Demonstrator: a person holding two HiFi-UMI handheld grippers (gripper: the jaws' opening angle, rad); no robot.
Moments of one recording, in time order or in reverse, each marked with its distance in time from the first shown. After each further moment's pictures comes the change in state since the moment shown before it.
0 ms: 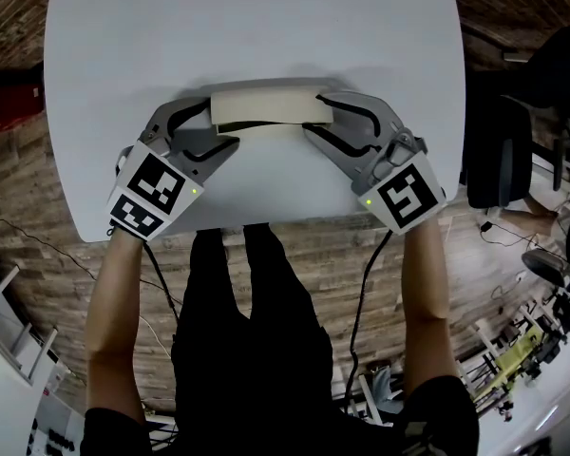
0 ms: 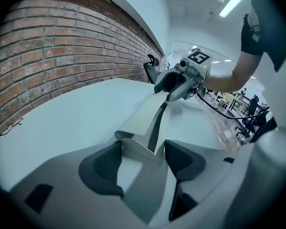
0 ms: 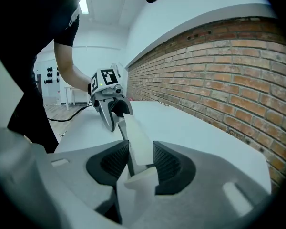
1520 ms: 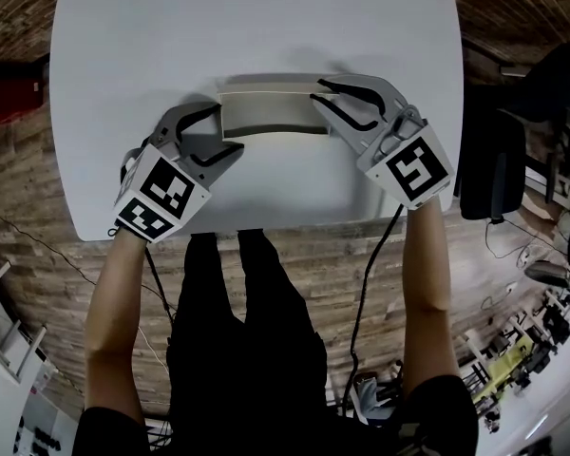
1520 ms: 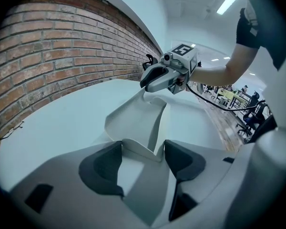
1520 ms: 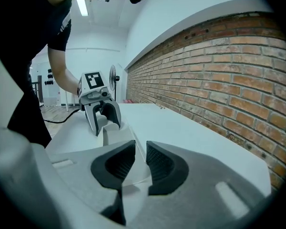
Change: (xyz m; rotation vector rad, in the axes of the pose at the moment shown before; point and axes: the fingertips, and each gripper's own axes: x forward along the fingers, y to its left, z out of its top) left arm 0.000 0.000 -0.002 0.034 0.010 0.024; right arm 0.012 -0.042 0.016 -0.047 -0.072 0.002
